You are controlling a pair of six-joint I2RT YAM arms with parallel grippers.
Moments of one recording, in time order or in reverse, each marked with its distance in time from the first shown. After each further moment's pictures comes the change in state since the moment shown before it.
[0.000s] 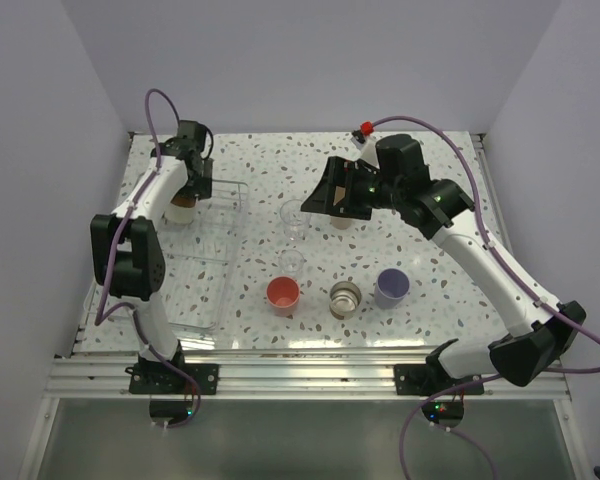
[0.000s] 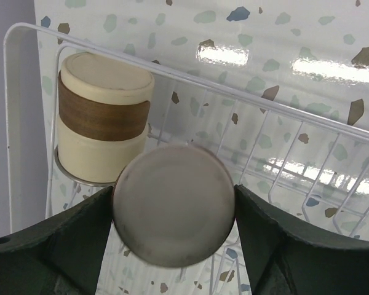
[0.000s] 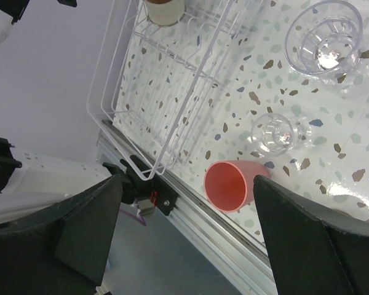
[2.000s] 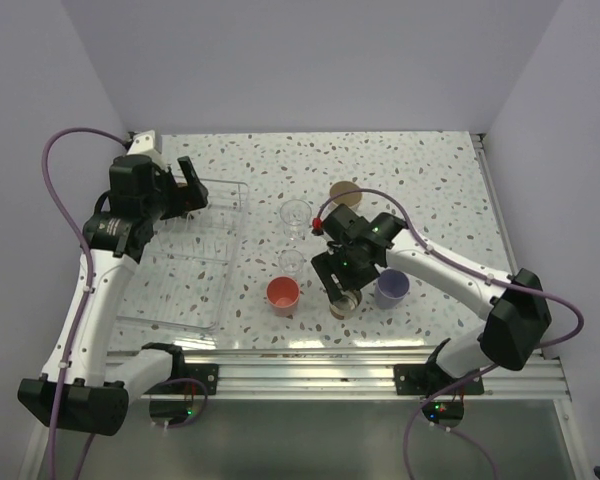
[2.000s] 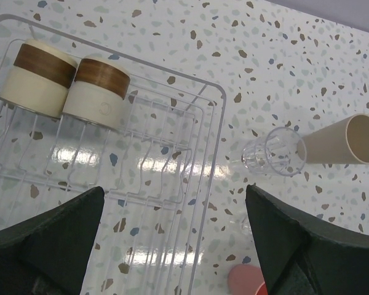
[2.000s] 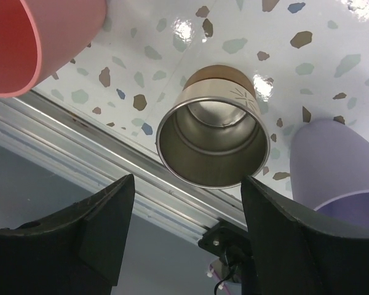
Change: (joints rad) left arm 0.000 -0.811 -0.392 0.136 0.397 -0.269; right arm 0.231 0.099 -0.281 -0.345 0.284 -0.375
